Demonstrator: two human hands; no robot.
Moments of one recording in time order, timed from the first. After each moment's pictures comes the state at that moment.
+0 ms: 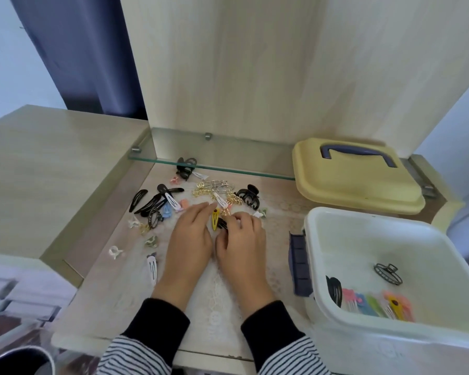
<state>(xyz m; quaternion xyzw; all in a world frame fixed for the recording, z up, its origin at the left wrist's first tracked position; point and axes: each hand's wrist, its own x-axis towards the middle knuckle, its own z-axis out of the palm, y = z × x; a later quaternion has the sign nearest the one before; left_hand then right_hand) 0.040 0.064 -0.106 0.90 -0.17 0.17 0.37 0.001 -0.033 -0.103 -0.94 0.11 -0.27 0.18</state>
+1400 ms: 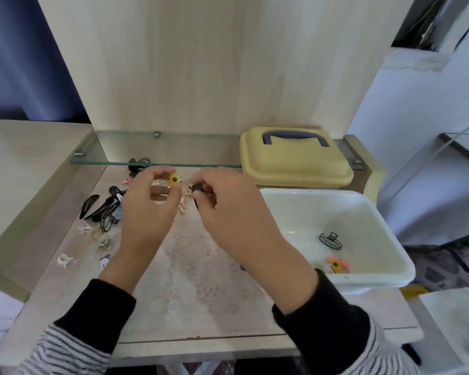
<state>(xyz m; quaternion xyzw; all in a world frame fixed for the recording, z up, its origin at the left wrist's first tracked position) 0.020 0.040 -0.020 0.79 -0.13 0.16 0.58 -0.065 -0.074 0.044 -0.92 -0.02 -0.24 0.30</state>
